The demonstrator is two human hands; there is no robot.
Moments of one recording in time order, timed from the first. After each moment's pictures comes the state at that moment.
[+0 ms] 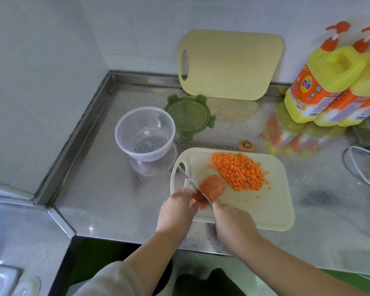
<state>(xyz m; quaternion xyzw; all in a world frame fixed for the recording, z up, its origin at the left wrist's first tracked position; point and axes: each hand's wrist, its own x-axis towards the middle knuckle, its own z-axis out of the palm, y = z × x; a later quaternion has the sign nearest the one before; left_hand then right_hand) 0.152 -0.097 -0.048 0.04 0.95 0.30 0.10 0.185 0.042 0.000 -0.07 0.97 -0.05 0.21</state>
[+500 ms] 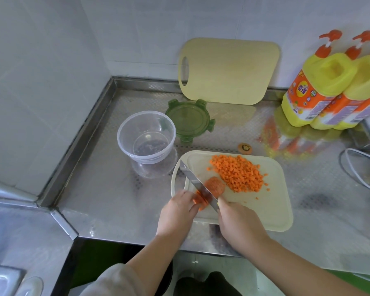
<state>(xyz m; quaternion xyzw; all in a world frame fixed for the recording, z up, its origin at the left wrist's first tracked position) 0.158 -0.100 -0.047 0.05 0.94 0.32 0.09 0.185 0.051 0.010 -0.05 0.98 -0.10 0.17</state>
